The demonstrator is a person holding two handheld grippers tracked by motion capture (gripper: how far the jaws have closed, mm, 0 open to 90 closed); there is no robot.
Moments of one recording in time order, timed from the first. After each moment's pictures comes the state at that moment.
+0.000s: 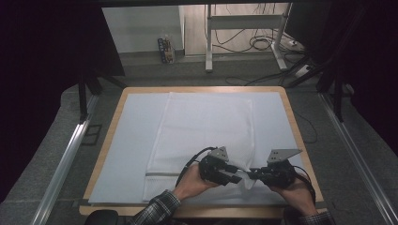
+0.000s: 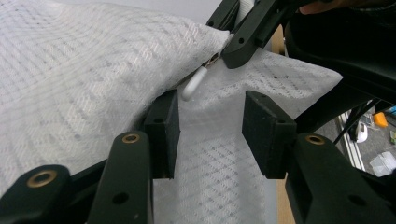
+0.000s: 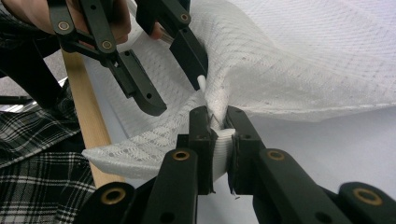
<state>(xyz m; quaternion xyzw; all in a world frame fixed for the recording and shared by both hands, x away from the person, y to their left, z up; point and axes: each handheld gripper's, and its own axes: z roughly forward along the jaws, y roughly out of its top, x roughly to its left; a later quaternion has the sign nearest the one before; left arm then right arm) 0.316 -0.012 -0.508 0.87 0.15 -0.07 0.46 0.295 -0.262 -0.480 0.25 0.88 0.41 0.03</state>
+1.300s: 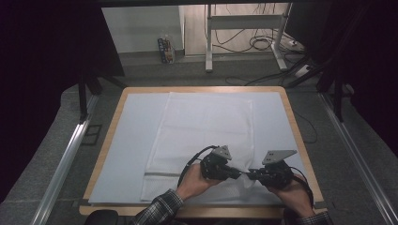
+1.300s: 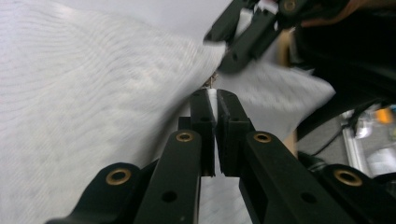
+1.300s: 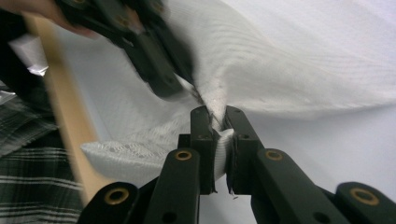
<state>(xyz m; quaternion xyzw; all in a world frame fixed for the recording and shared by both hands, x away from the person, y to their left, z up) 0.318 -0.016 -0.502 0.89 0.17 -0.06 0.43 0.292 -0.253 -0.482 0.26 0.89 0.37 0.06</state>
